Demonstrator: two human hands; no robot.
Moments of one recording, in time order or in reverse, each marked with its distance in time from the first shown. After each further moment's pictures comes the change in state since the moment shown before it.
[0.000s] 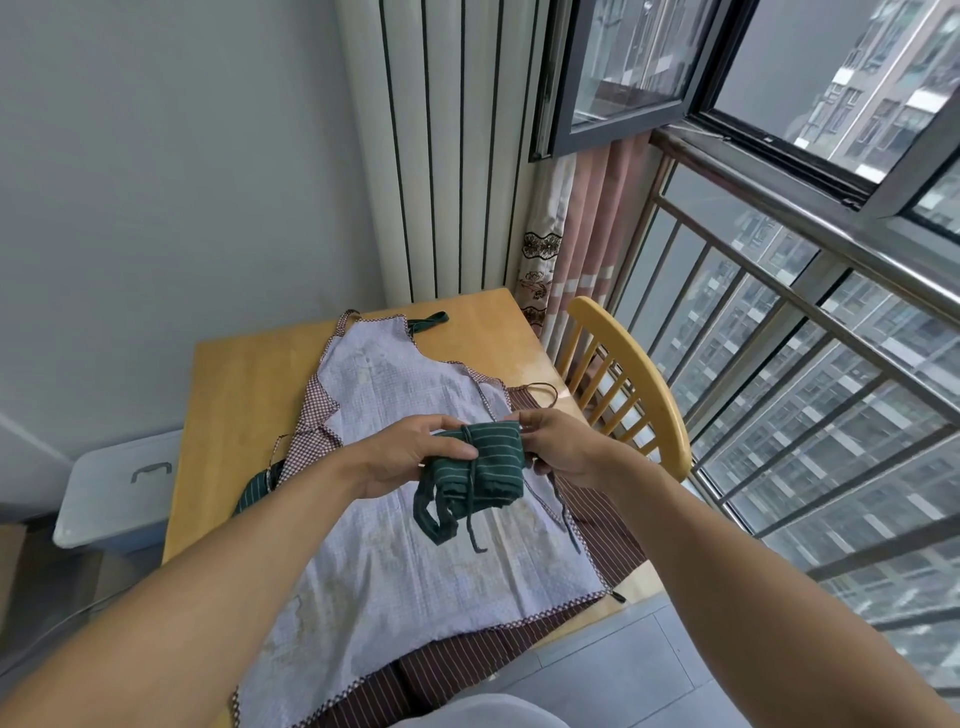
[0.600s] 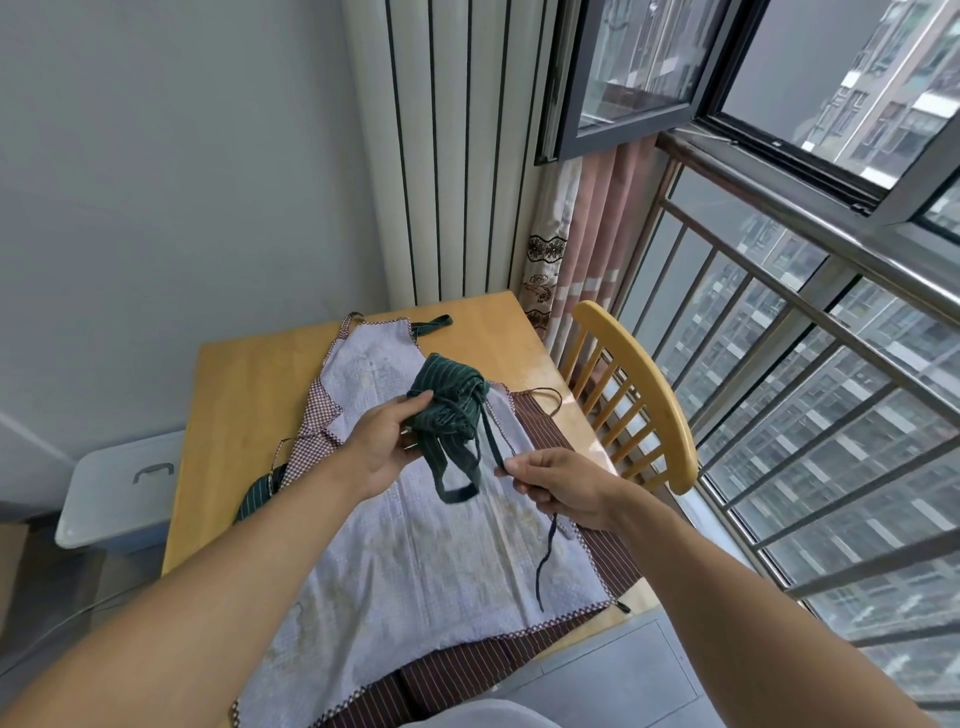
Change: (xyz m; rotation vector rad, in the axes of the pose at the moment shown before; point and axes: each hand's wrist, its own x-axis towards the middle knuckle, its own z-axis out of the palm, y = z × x) left_hand 0.015 -0.005 -0.018 -0.516 0.389 0.102; right_hand -0.011 0.032 0.007 0.209 -0.135 0.030
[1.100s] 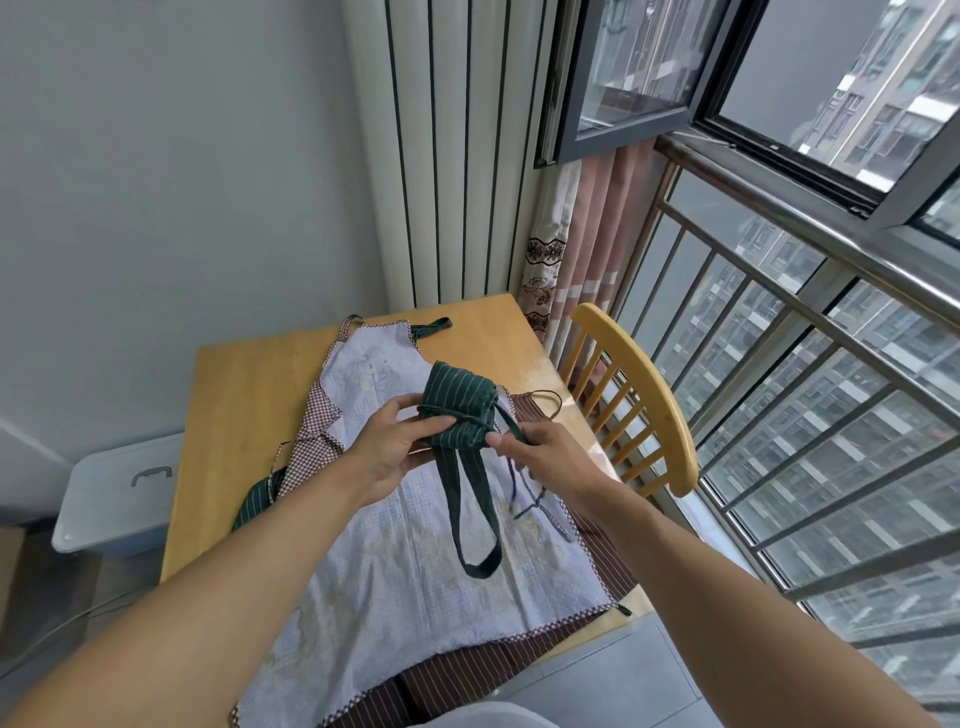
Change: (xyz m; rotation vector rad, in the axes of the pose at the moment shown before) left_hand 0.000 -0.005 0.001 0.064 -0.038 0.054; right_hand 0.007 -0.025 0.020 -0.226 0.295 -0.212
